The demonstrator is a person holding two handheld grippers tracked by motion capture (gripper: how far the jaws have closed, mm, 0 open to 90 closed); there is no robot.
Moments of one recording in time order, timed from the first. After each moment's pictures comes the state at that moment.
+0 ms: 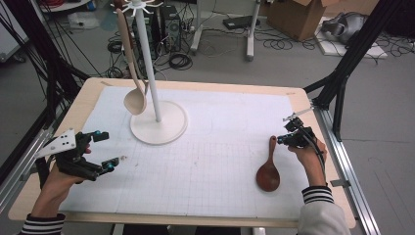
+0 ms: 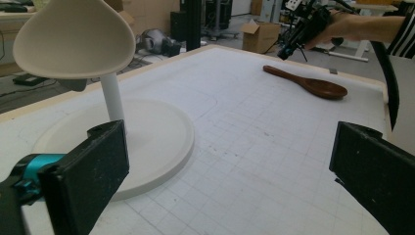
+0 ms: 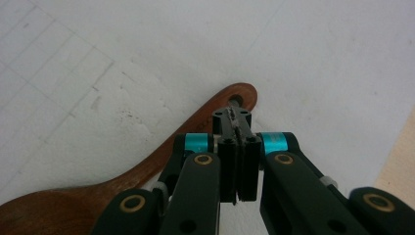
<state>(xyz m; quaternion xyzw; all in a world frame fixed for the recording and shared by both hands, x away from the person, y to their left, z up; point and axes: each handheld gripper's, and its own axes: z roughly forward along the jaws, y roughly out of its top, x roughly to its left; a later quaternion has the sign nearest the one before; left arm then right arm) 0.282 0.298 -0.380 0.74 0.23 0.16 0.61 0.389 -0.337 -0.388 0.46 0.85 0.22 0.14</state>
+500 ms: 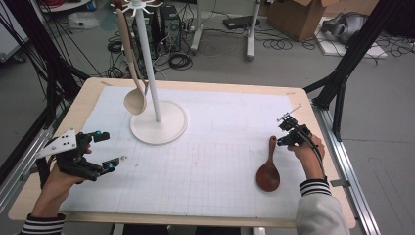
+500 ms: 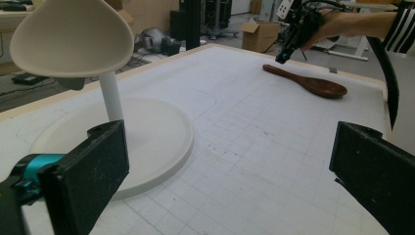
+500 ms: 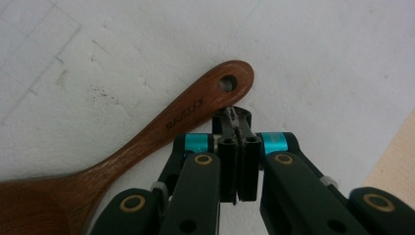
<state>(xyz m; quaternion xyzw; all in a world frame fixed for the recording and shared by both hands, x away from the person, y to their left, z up) 0.282 0.297 -0.380 0.74 0.23 0.16 0.61 0.406 -0.327 -0.395 0.45 0.87 0.14 0.12</state>
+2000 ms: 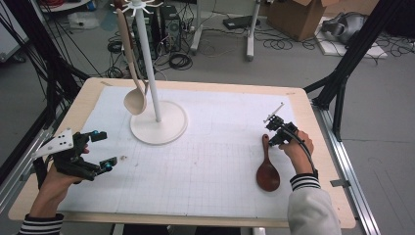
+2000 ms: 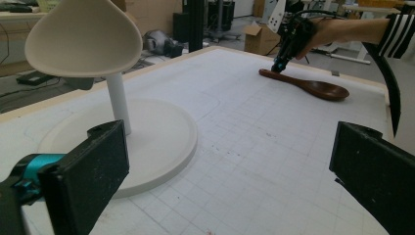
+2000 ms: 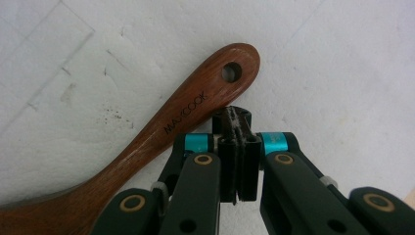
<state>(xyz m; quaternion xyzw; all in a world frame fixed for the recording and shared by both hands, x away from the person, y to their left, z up) 0.281 0.302 -0.379 0.73 0.23 0.16 0.62 0.421 -0.295 -0.405 0.41 0.90 0.08 0.11</state>
